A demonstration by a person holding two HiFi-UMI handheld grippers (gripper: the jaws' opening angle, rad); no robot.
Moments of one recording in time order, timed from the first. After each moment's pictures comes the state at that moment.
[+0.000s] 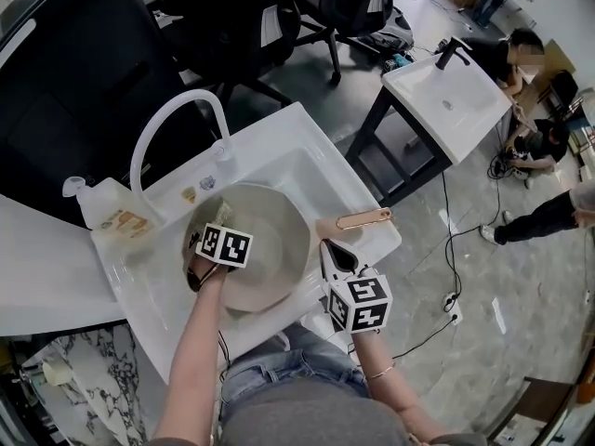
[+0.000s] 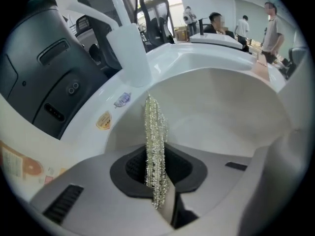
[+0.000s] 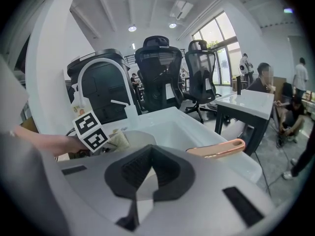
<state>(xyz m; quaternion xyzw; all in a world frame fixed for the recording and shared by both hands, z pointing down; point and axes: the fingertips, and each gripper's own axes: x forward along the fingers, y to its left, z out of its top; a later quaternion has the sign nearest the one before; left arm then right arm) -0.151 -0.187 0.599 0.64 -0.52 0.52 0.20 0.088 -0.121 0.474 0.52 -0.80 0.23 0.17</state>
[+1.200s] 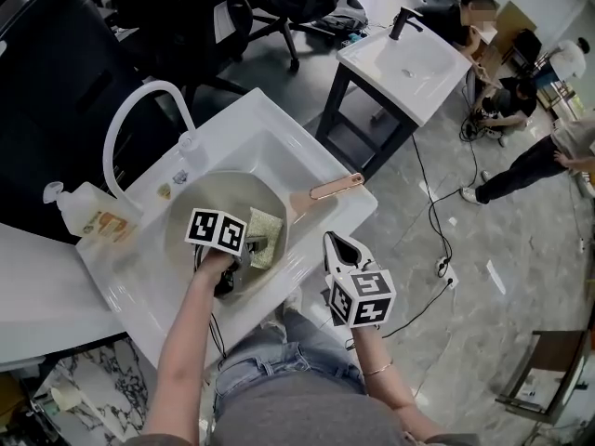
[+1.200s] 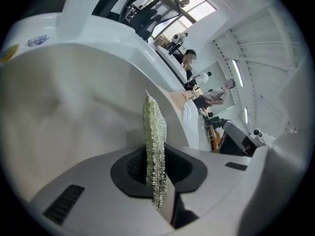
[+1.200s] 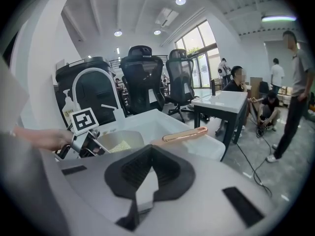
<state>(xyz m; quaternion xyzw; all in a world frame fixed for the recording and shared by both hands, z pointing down) 0.009 -0.094 0.574 0.76 -0.20 0.32 0.52 0.134 -0.062 0.465 0.61 -0.74 0.24 0.14</state>
